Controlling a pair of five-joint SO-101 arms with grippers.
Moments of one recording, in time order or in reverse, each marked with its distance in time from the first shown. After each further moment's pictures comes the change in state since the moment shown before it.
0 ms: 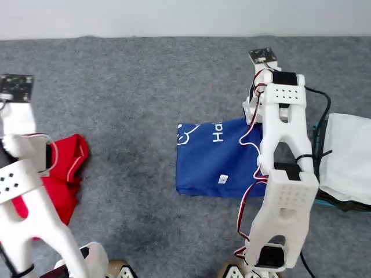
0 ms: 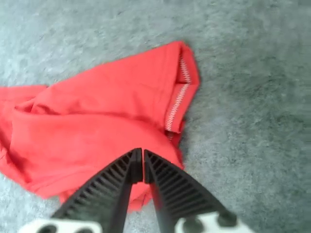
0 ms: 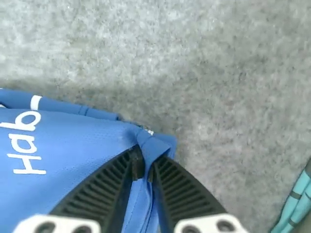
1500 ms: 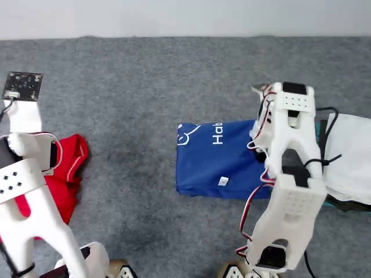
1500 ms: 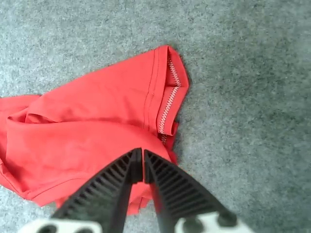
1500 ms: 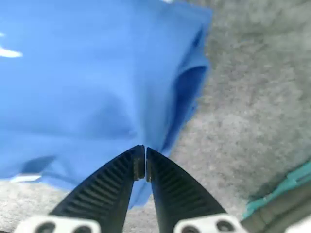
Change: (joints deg) left arm 1.1 0.0 0.0 0.0 0.0; right arm 1.9 -7.5 12.2 15.2 6.3
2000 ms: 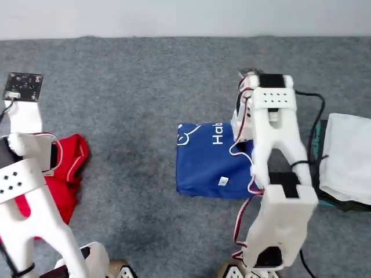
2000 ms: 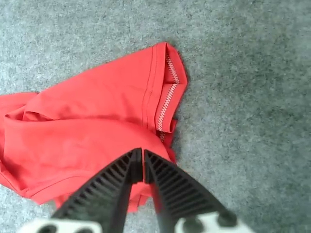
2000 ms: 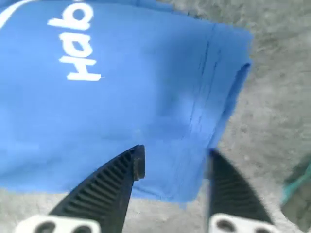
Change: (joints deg) left arm 0.0 0.0 0.0 0.7 0.0; right arm -7.5 -1.8 -0.1 -0.5 -18.2
